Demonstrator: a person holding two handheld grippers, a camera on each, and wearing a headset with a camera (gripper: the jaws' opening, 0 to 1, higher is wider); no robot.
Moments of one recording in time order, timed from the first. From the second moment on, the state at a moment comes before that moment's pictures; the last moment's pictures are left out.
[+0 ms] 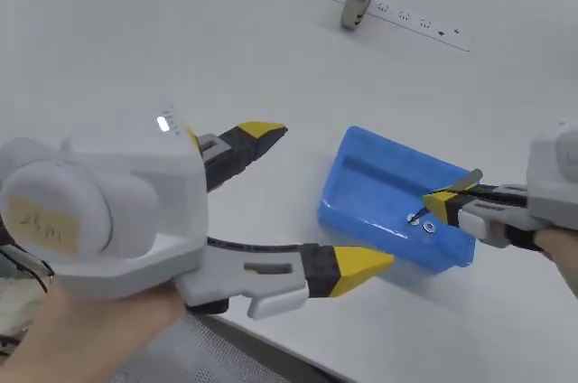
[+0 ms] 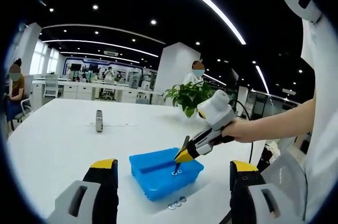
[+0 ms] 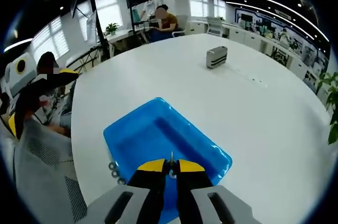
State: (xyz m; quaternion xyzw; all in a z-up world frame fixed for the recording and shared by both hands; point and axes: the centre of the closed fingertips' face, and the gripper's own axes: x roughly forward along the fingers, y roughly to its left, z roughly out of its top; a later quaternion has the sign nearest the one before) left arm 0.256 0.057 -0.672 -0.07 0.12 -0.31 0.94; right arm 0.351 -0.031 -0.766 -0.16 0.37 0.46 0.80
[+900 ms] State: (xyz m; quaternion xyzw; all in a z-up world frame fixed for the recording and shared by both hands) left arm 0.254 0.054 -0.673 -0.06 0.12 -0.32 0.94; right arm 0.270 0.002 -0.774 -0.14 0.37 0.55 0.74
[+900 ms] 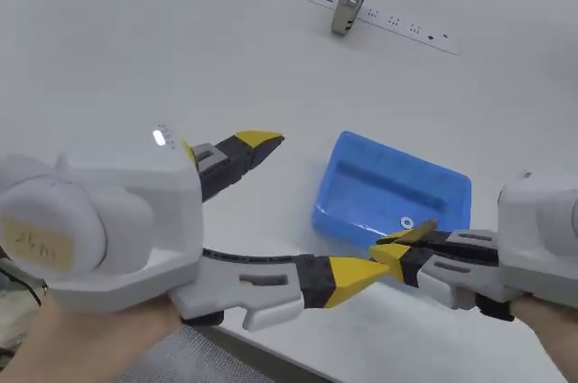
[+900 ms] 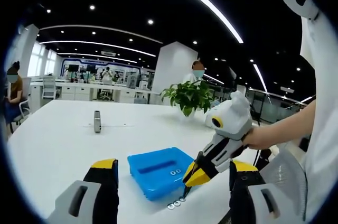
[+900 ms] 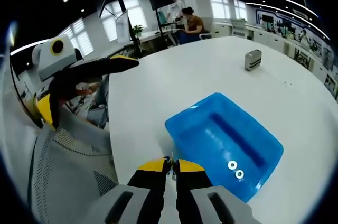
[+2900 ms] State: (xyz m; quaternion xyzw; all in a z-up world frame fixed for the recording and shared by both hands) left arm 0.256 0.059 -0.670 -0.06 0.11 -0.30 0.94; right arm 0.346 -0.001 -0.746 -0.12 0.32 0.50 0.80
